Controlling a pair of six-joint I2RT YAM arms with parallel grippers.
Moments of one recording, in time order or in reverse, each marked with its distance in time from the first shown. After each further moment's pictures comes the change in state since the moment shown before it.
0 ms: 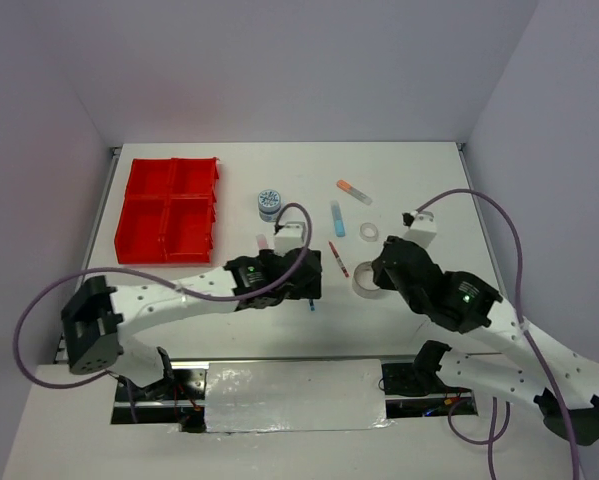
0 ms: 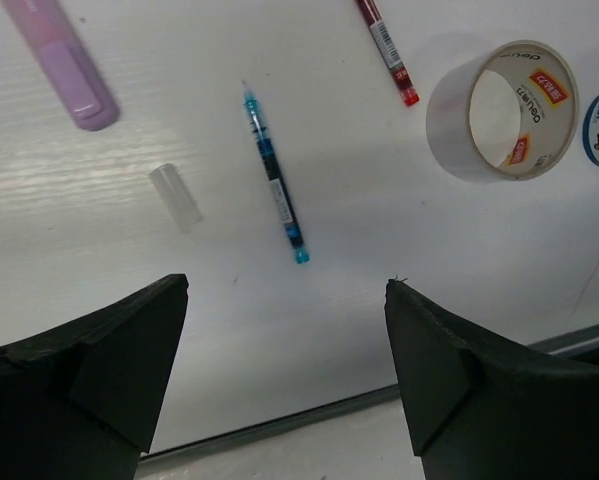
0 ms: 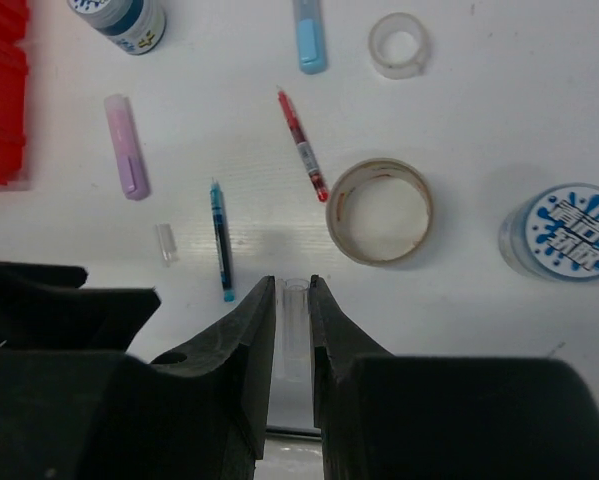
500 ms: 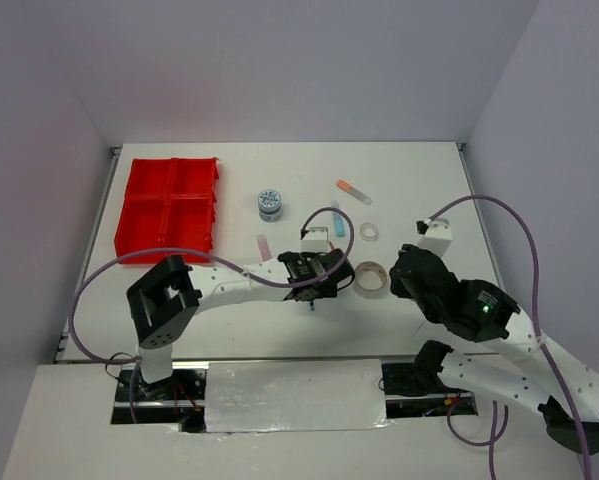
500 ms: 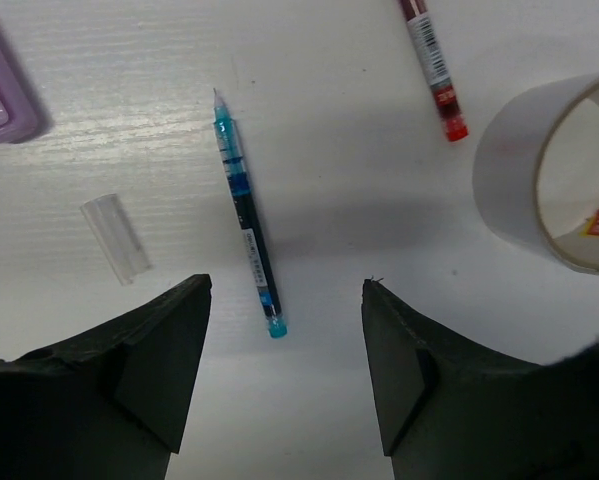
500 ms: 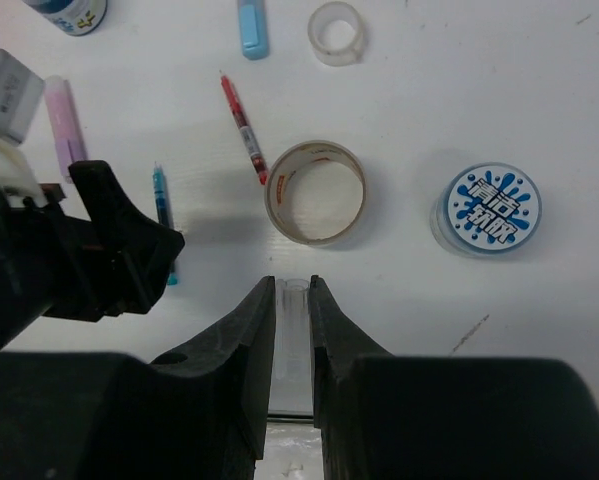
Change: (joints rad) left arm -0.008 0.420 0.229 0.000 -0.032 -0.099; right arm -0.018 -0.114 0.000 -0.169 0.037 -0.042
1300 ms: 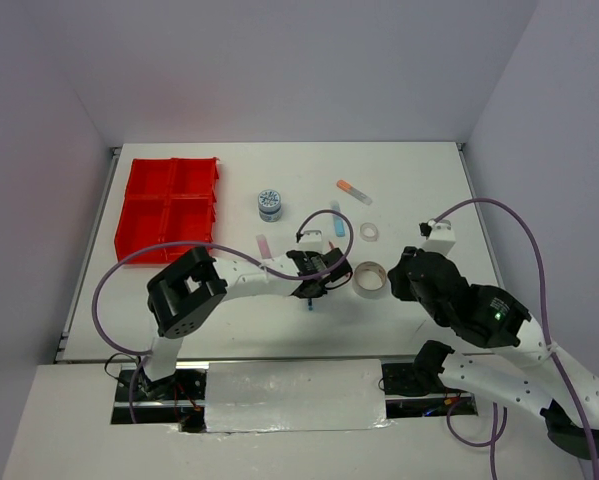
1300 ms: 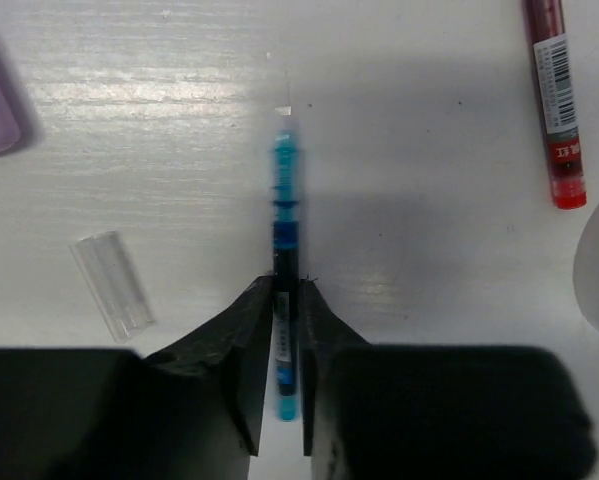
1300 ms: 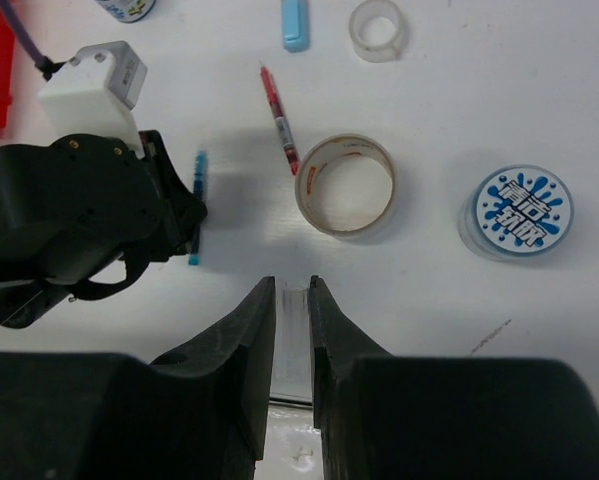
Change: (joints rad) left arm 0.052 0.148 0.011 0.006 0.024 -0.053; right arm -0.002 -0.055 0.004 0.012 -0.066 -0.040
